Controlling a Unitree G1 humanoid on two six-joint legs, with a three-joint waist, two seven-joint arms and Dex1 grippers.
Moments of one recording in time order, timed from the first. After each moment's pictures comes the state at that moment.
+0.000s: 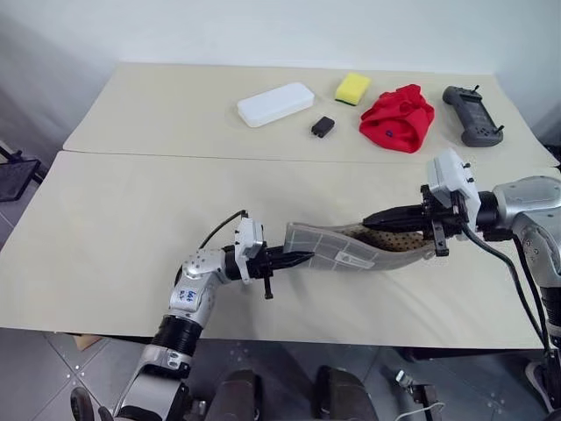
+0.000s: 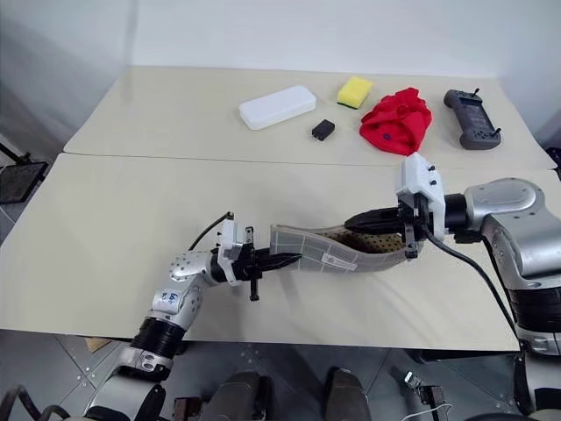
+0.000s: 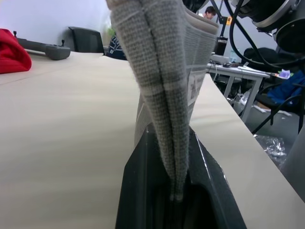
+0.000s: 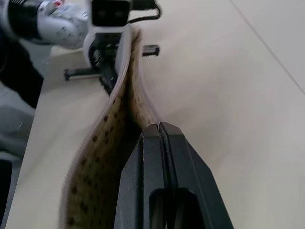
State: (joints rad) left arm -0.45 0.21 -0.13 0.31 -0.36 -0.07 -1.14; right arm -0.58 -0.91 0.00 -0.07 0.51 0.42 1.41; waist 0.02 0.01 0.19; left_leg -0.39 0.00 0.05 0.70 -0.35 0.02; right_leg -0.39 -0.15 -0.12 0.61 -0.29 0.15
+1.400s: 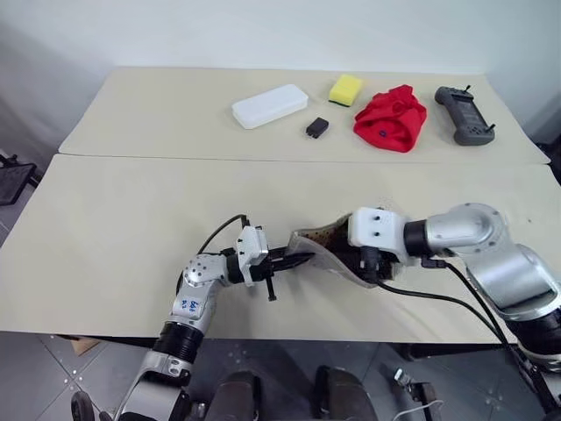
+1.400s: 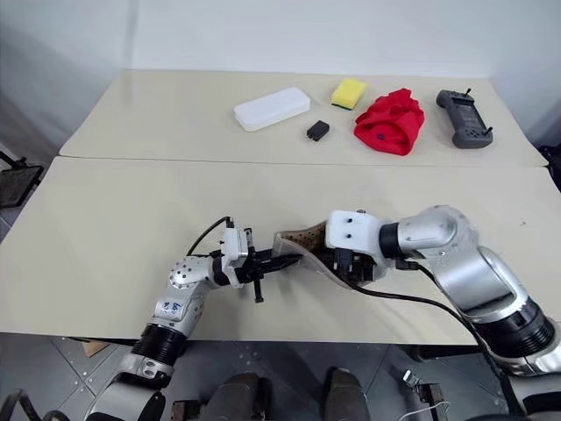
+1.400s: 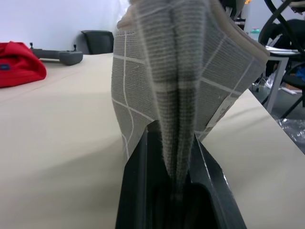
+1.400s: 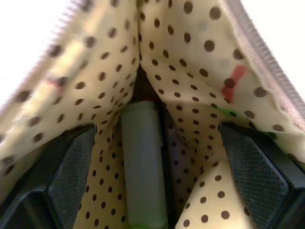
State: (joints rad) left arm -0.43 0.19 -0.14 0.31 -0.31 -0.19 -1.05; right arm -0.62 -0.88 0.35 -0.43 0.05 0.68 1.08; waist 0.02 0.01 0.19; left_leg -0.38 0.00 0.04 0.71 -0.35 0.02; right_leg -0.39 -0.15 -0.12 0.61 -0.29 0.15
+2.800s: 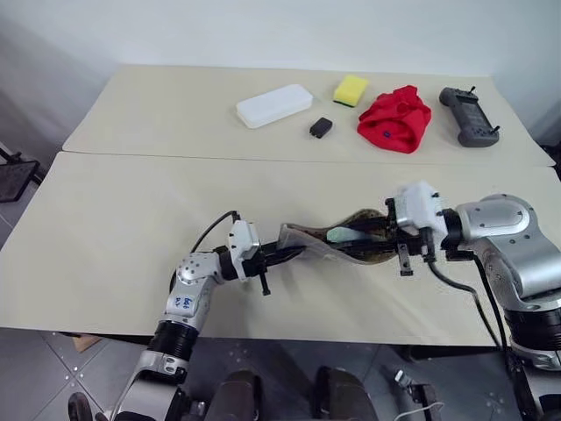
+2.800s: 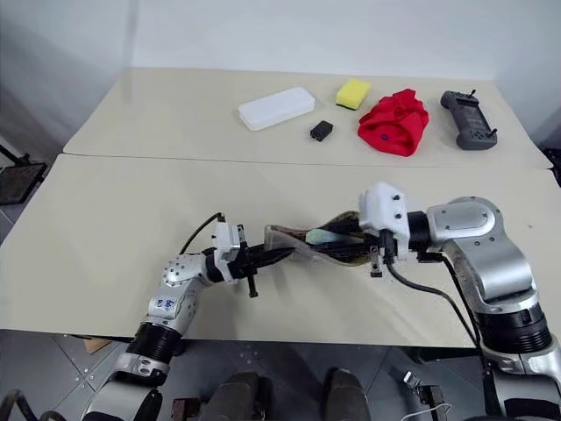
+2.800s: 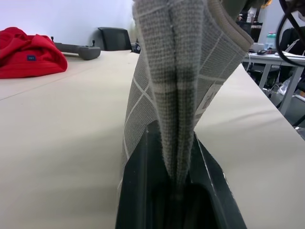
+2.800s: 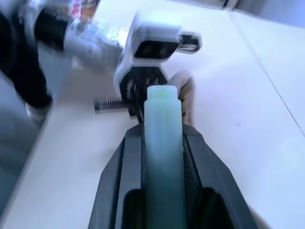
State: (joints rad) left arm -0.43 0.22 -0.10 0.32 -0.31 -0.16 -1.04; right arm -0.50 -0.74 -0.02 -0.27 0.54 0.43 1.29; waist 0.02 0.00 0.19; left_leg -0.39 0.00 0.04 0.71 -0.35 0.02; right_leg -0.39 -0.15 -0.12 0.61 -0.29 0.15
